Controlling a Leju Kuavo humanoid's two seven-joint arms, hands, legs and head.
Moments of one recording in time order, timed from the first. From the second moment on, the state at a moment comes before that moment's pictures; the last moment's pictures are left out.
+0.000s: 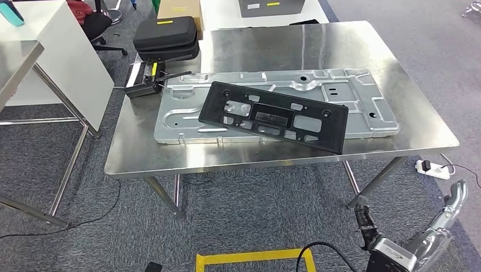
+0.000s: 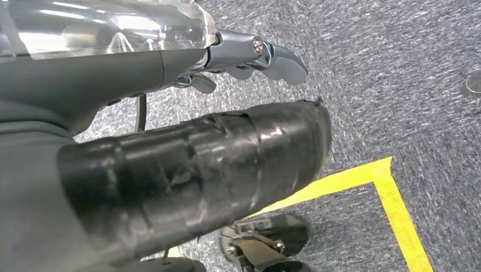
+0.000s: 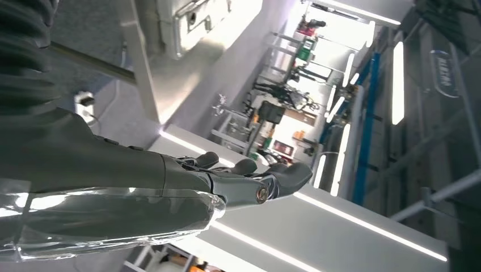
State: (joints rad) left arm -0.06 -0.23 0.80 -0.19 -1.16 0.29 -0.33; right arm 0.31 0.23 0.05 -1.88 0.66 -0.70 -0.54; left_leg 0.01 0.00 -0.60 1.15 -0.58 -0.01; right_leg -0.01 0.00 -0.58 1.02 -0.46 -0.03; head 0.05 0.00
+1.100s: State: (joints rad) left arm -0.06 -0.24 0.81 -0.19 -1.16 0.30 -0.33; right arm 0.33 0.23 0.04 -1.81 0.64 -0.70 -0.52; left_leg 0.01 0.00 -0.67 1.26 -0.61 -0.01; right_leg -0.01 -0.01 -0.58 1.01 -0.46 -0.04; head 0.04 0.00
